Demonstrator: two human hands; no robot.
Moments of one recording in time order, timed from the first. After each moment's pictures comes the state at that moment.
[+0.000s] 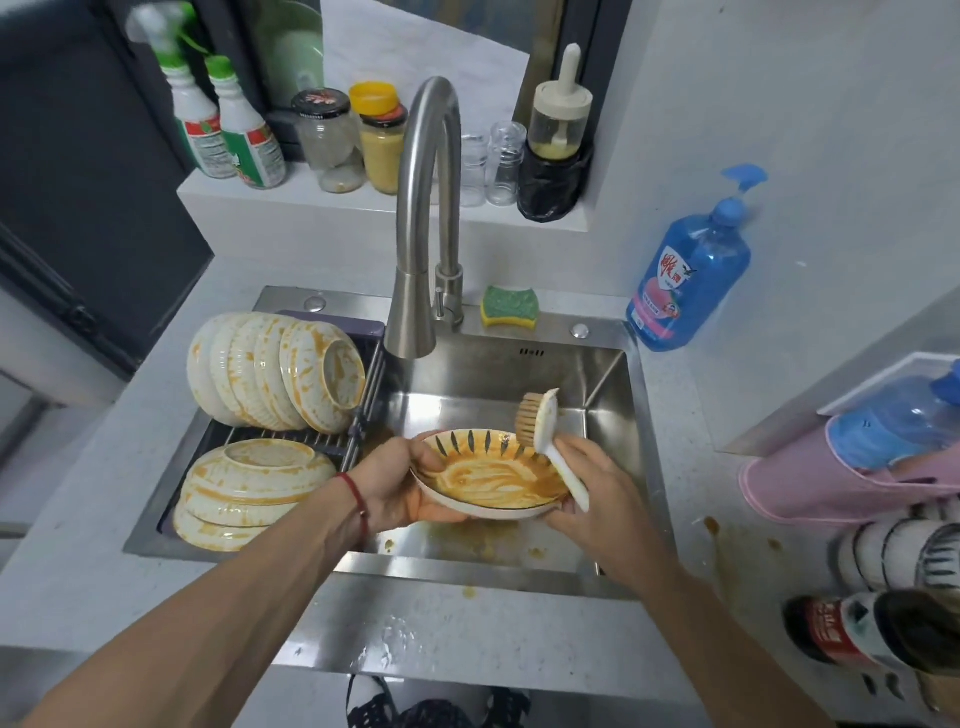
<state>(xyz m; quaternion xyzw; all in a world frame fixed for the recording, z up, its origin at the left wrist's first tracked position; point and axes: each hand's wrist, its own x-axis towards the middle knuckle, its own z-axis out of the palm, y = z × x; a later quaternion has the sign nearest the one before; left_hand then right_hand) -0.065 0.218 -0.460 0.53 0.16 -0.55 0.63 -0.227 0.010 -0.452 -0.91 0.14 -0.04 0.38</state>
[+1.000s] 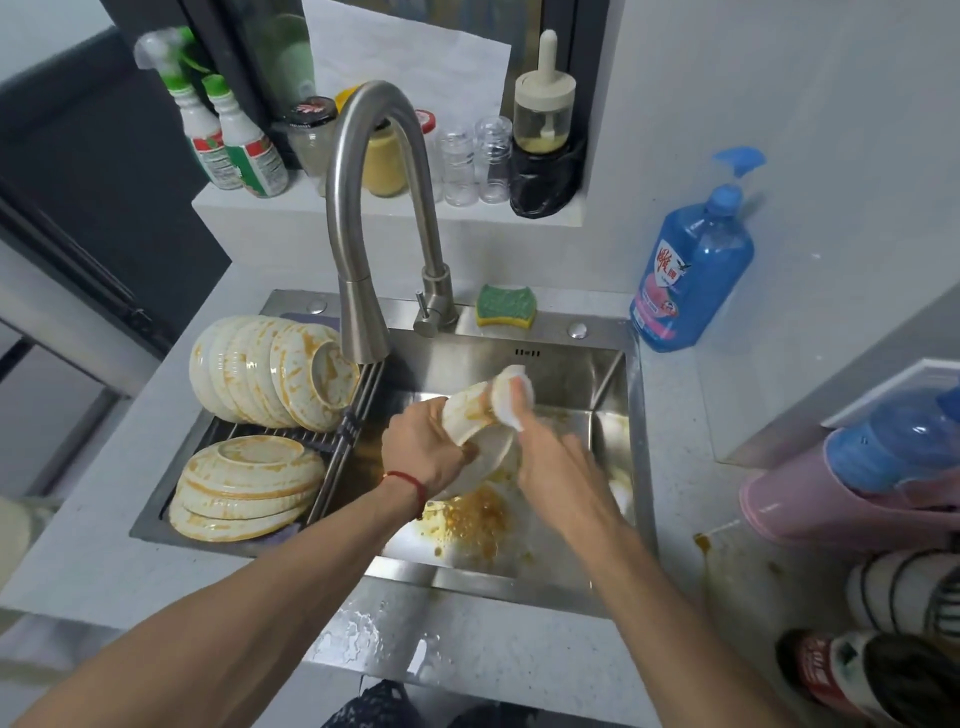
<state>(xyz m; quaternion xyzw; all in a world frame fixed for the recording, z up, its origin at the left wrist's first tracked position) -0.088 0.132 -0.447 0.94 -0.05 -0.11 0.33 -0.186 -0.007 -0.411 -0.94 0.17 0.07 0.30</state>
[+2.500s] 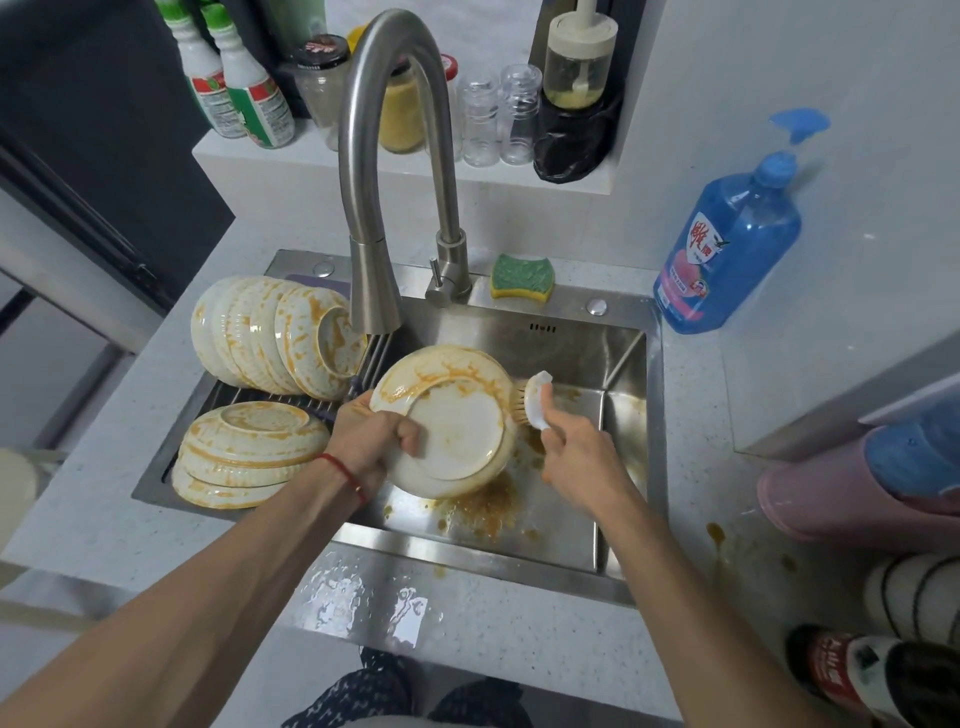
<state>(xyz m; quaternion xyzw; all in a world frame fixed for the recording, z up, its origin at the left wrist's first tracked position) -0.075 0.190 -0.453 0.67 0.18 -0.24 0.68 -0.179 -0.019 -0.444 -0.86 0.25 0.12 0.43</state>
